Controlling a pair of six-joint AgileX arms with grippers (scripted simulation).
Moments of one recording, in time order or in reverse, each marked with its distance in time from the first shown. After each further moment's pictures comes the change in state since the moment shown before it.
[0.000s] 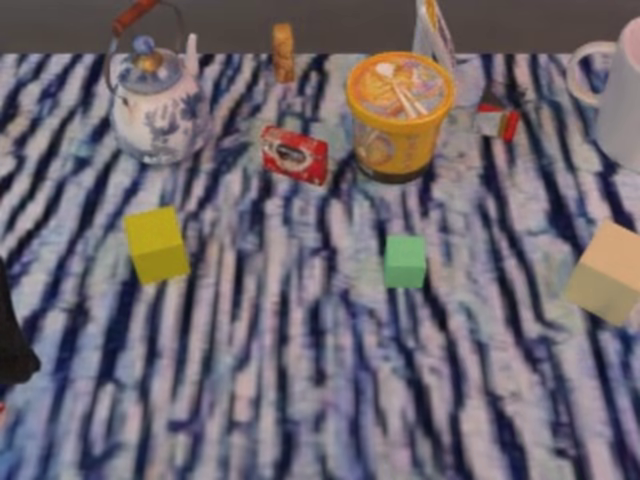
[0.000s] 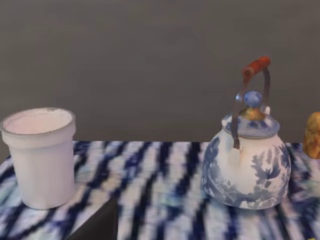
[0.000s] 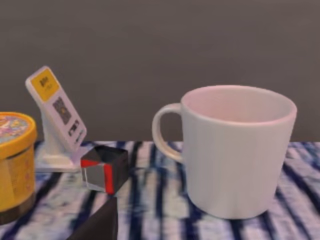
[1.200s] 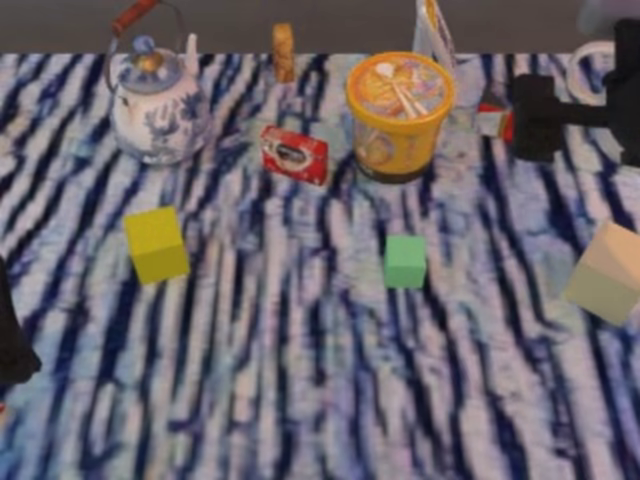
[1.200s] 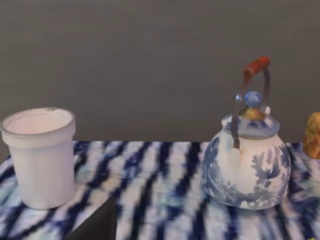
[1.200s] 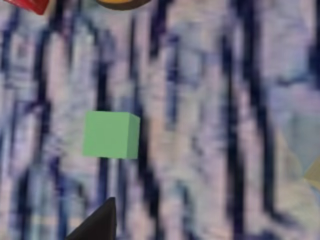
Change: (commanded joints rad) left arm 0.000 0.000 0.000 0.000 0.000 0.000; right arm 0.339 1.527 1.298 -0.806 -0.001 0.361
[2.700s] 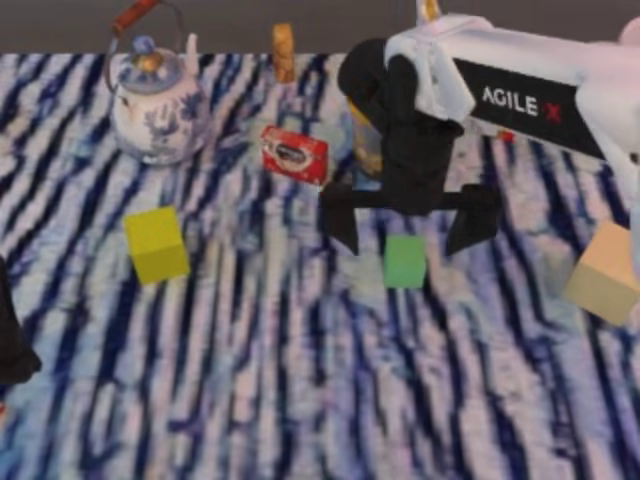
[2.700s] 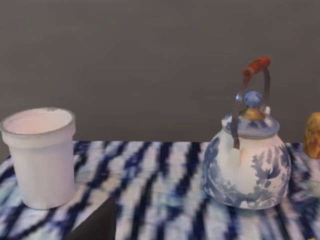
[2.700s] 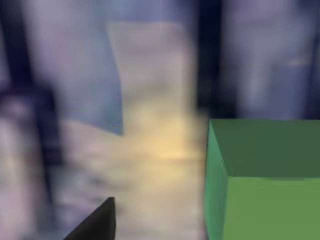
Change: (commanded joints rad) left arm 0.000 0.000 0.000 0.000 0.000 0.000; right arm 0.200 0.928 0.698 -0.301 0.007 0.216
